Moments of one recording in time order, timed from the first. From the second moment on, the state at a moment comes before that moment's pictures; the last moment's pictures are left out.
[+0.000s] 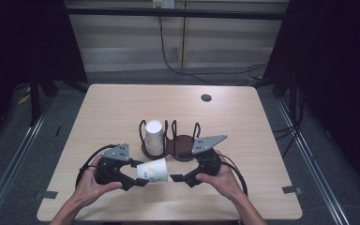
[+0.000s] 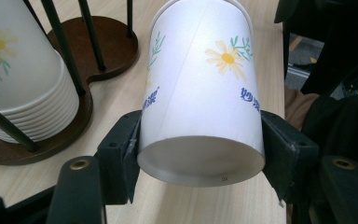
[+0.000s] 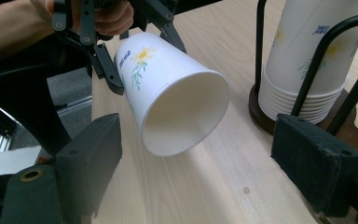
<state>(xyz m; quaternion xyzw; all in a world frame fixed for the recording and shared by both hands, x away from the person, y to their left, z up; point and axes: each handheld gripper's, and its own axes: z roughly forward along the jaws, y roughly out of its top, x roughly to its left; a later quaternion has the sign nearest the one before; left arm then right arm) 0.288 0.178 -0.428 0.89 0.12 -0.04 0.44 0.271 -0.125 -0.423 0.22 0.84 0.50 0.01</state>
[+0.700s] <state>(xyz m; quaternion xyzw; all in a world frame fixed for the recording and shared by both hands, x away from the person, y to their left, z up) 0.285 0.177 -0.434 0.86 0.11 -0.03 0.49 0.269 -0.128 -0.423 0.22 0.82 0.54 0.00</state>
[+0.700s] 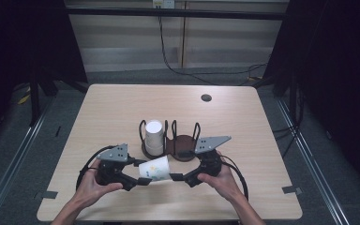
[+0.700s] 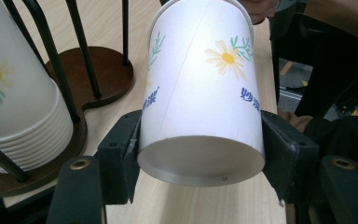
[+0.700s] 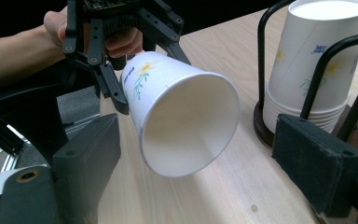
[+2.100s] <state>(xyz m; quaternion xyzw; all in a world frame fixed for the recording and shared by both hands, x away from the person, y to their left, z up) 0.280 0.172 -0.428 0.83 0.10 -0.04 0.55 0.275 -0.122 -0.429 0.20 0.78 0.60 -0.04</state>
